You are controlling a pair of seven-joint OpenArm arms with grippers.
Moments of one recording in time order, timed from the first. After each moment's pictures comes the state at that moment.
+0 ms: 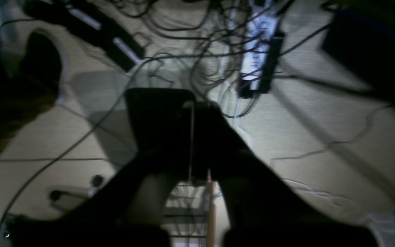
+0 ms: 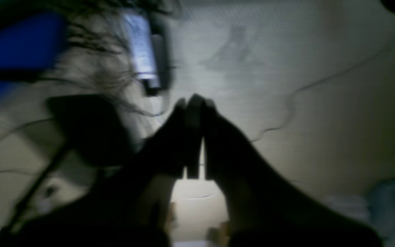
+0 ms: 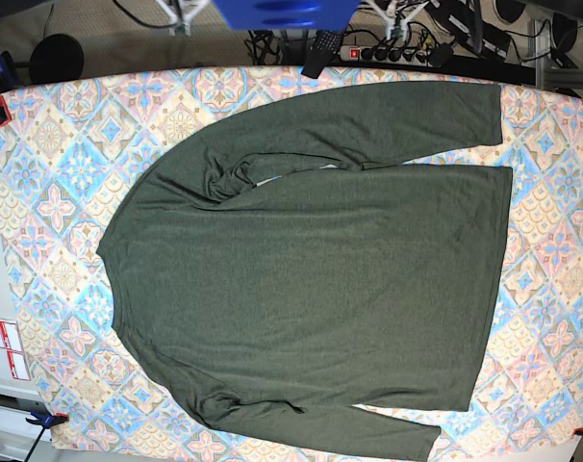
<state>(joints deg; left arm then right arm) 16.5 -2.7 -1.3 16.0 -0.5 0.7 -0.8 -17.0 4.0 5.4 14.4 -0.5 1.4 3.5</state>
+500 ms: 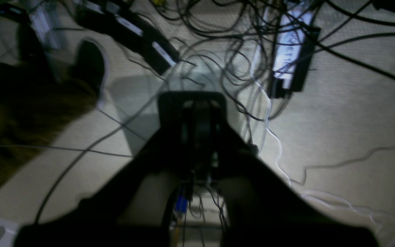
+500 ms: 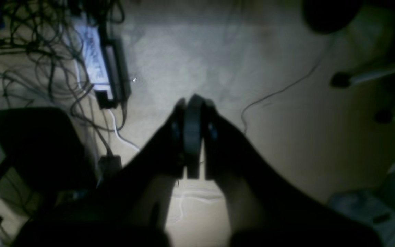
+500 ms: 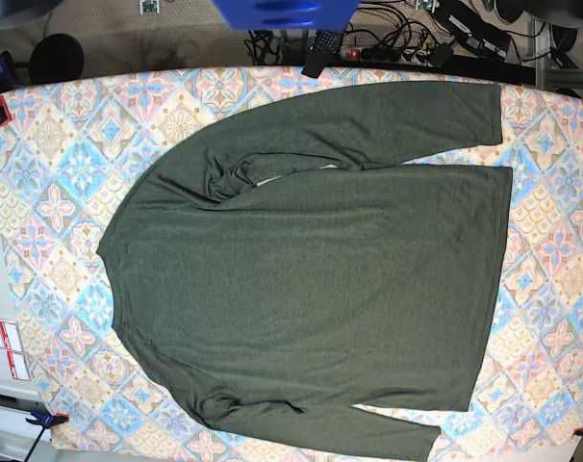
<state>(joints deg) 37.5 -7.5 -1.1 43.4 -1.0 0.9 -0.8 -36.8 7.1 5.8 43.5 -0.5 1.1 3.4</state>
